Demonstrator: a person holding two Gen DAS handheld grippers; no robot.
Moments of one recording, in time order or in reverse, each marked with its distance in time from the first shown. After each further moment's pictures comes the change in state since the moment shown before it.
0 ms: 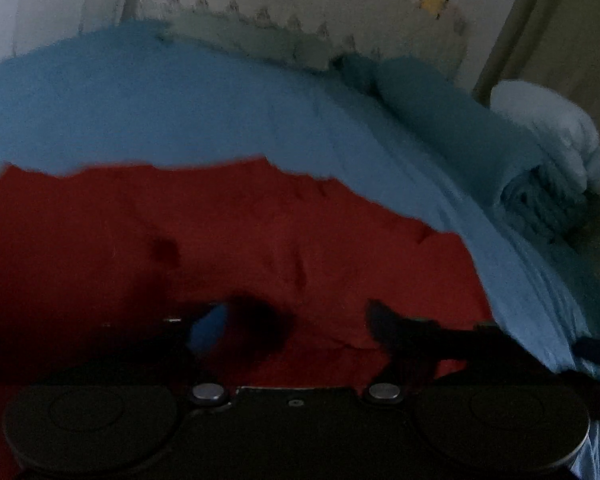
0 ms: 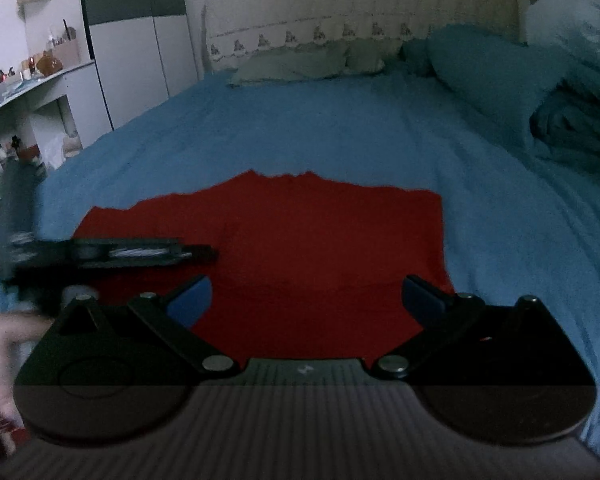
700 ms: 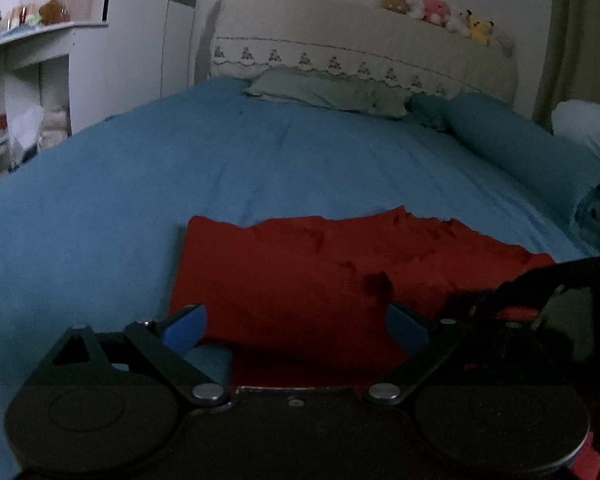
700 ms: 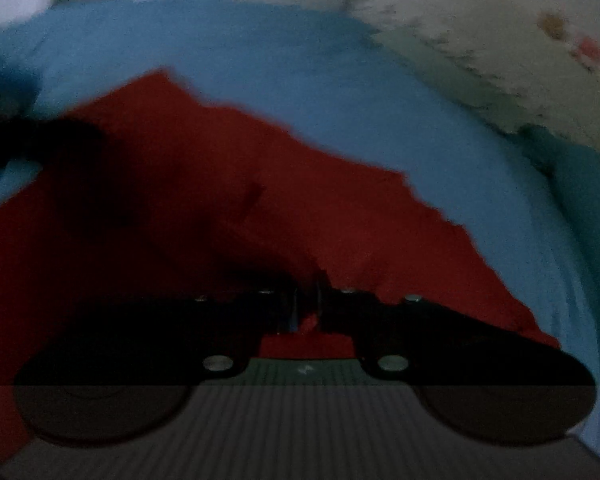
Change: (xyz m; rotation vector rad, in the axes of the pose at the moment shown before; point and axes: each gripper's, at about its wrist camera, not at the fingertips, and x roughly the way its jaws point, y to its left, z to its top) left arm -0.063 0.085 -0.007 0.040 -0.119 0.226; right arm 0.143 0.158 -0.001 -0.574 0.086 0.000
